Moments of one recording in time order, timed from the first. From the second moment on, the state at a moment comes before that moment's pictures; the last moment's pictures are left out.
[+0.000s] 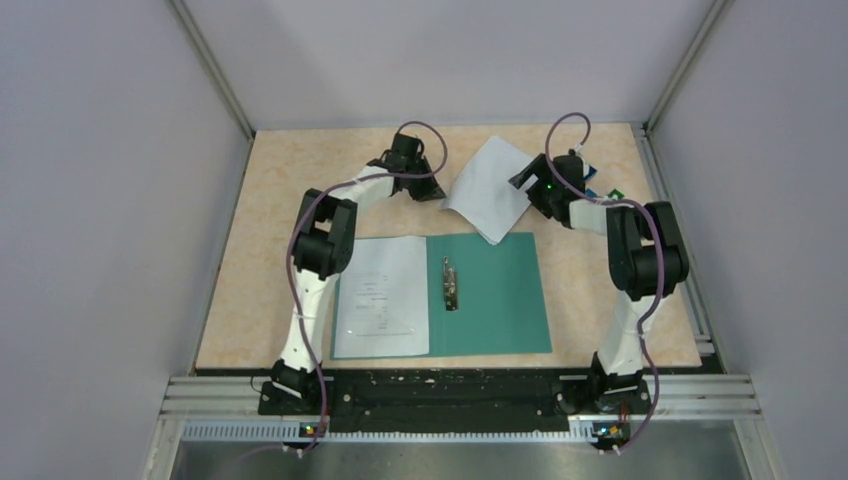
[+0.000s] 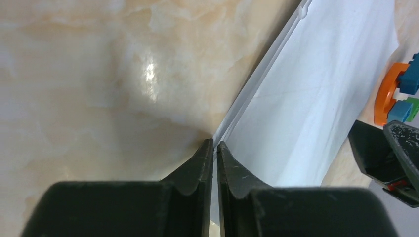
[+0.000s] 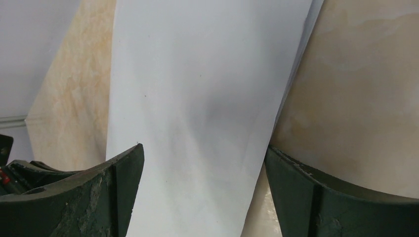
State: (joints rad) left arm -0.39 2.39 1.87 -0.29 0.30 -0.75; right arm 0.15 1.95 1.10 0.27 -0.07 0.87
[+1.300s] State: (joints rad) left arm -0.38 2.65 2.28 -0.18 0.46 -0.61; right arm 0.09 1.82 1.00 0.11 -0.19 0.83
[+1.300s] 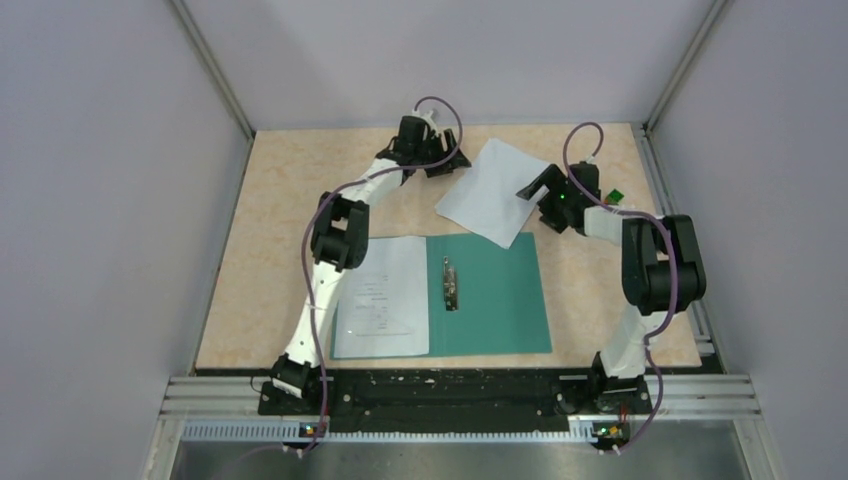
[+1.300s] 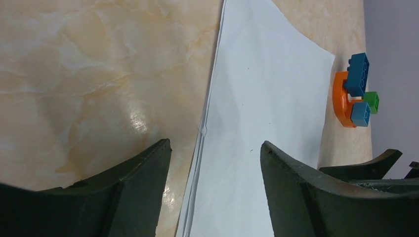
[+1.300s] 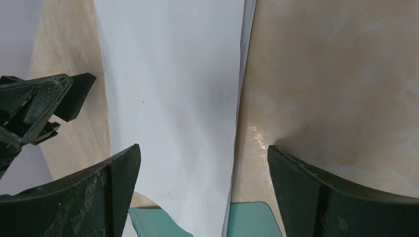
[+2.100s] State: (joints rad) left arm -0.46 2.65 2.32 -0.33 0.46 -0.50; right arm 0.12 2.00 1.18 0.18 -0.26 0.87
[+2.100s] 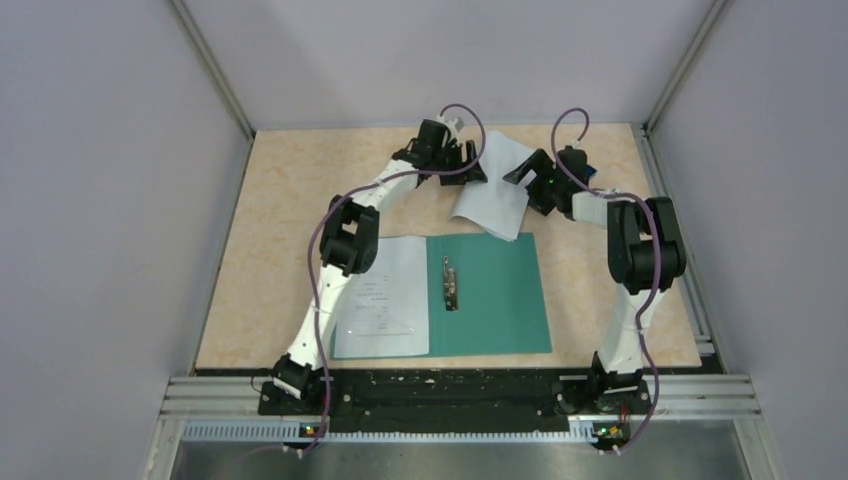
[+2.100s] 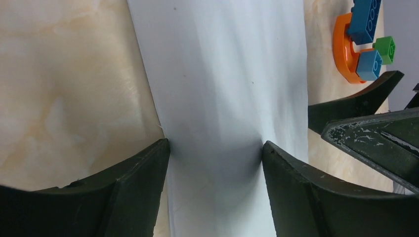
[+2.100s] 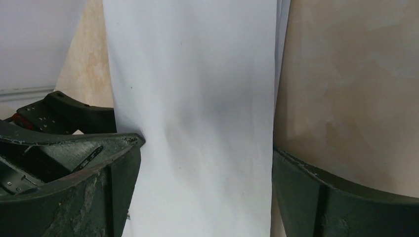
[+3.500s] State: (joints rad) left arm -0.35 2.23 1.84 0.06 0.88 -0.92; right arm 0.07 1.66 1.11 0.16 -0.51 0.75
